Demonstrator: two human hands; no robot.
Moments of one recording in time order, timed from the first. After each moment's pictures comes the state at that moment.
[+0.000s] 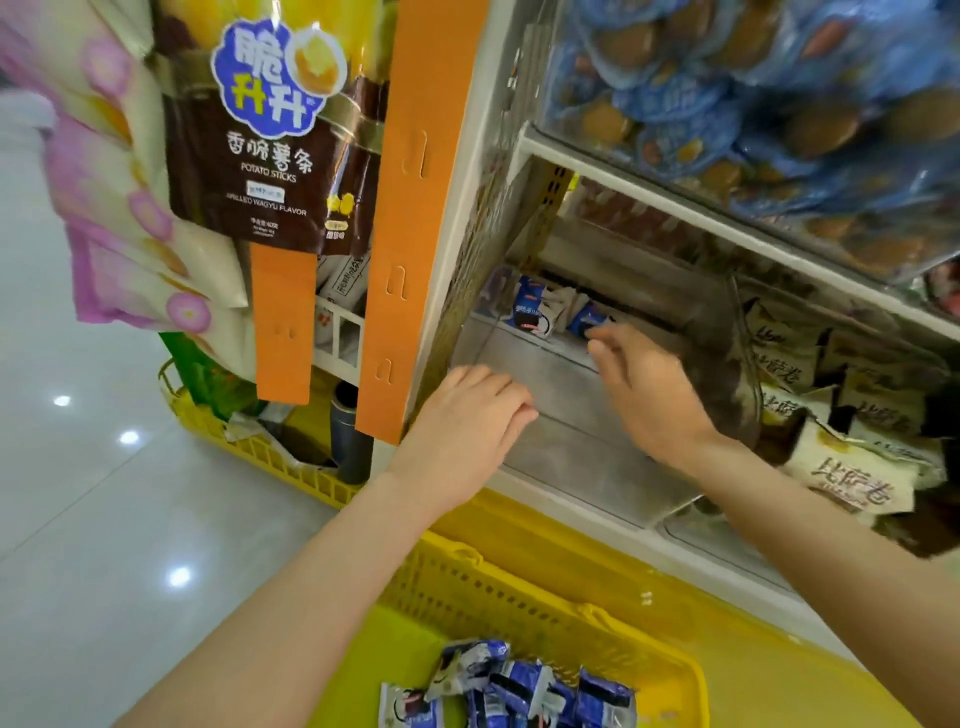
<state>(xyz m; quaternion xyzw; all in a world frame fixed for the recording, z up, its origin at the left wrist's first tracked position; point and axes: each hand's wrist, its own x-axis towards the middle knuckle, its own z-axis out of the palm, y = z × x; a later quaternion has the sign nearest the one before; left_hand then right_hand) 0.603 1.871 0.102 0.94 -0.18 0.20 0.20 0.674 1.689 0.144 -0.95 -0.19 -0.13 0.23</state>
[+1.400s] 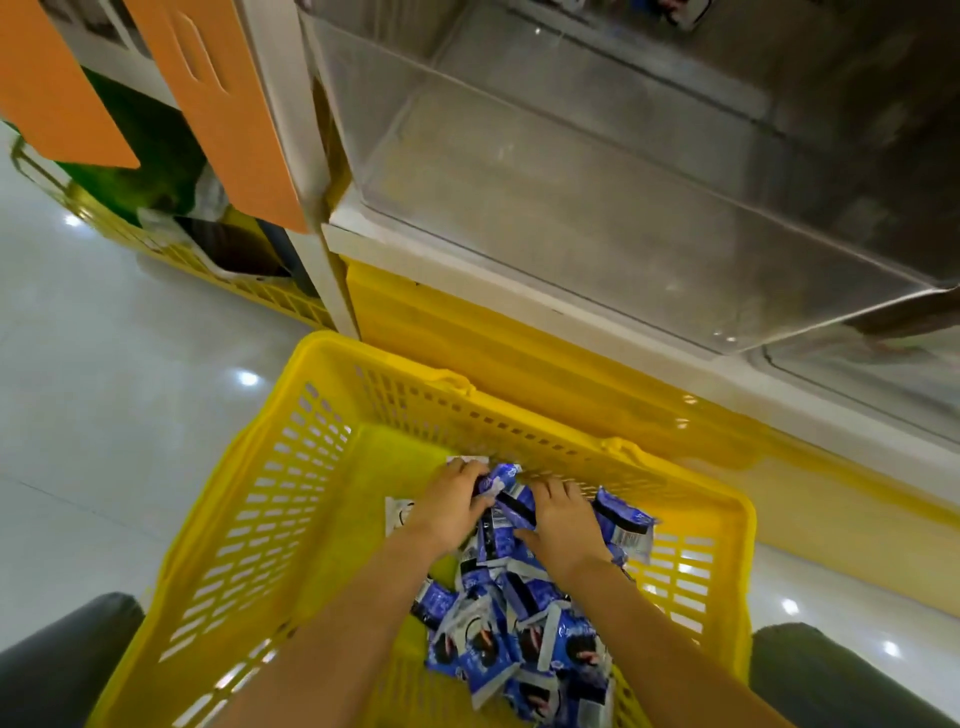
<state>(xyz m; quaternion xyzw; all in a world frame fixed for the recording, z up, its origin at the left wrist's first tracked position) 0.520 1.784 -0.216 0.89 0.03 -0.29 0.35 0.521 1.628 -0.191 -0.93 -0.13 0.33 -0.03</state>
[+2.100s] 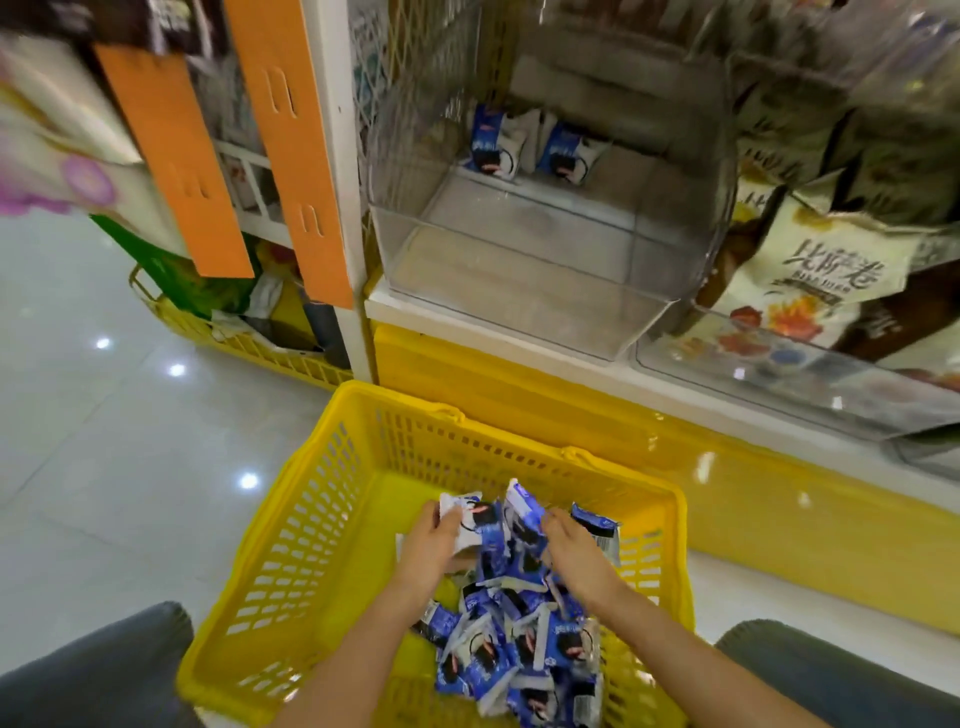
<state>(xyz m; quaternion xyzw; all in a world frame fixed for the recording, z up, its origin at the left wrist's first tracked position) 0.465 1.788 -0.107 0.61 0.32 -0.20 0.70 0.479 1.627 -0.074 -0.84 0.12 0.34 0.40</state>
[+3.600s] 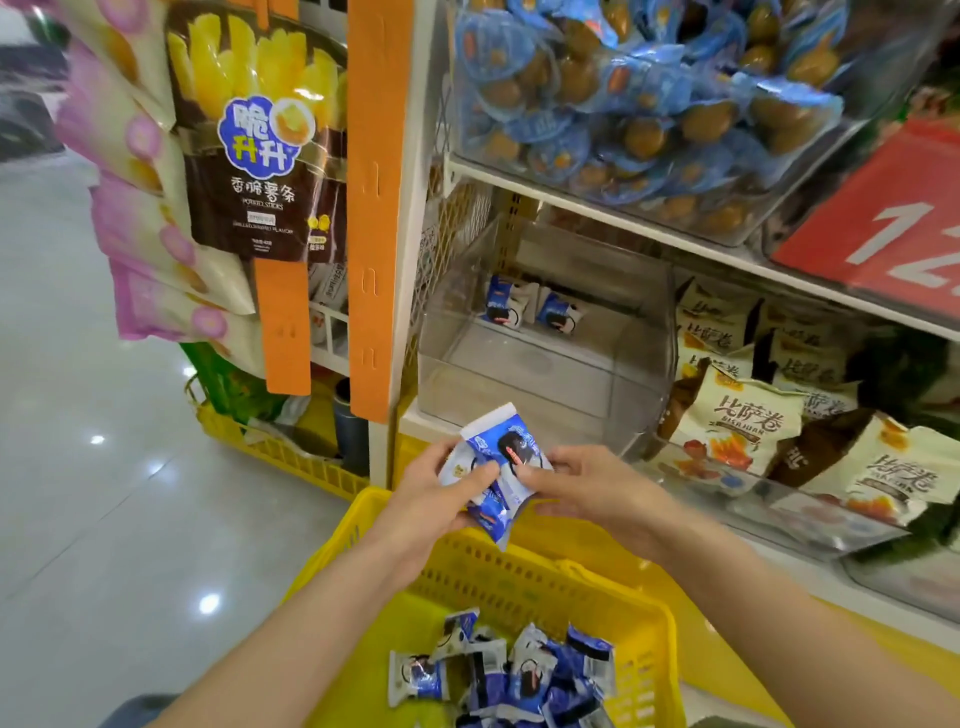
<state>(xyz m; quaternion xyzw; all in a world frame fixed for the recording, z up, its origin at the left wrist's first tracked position) 0.506 1.831 0.090 0.58 0.12 -0.08 0.80 0.540 1.671 0.143 -0.79 -0.05 0.31 0.53</state>
